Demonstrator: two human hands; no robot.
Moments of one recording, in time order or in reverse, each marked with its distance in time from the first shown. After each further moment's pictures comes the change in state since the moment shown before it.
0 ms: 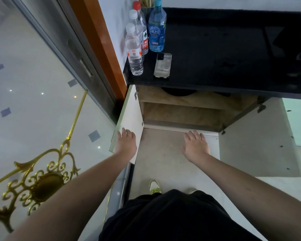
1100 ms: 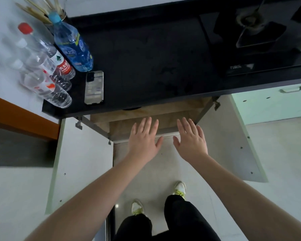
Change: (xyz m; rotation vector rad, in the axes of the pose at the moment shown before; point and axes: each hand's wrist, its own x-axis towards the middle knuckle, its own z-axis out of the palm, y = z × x) left_hand 0.097 0.207 -0.197 -0.258 0.373 0.365; right_hand 0.045 0.190 -0.006 0.280 0.257 0.273
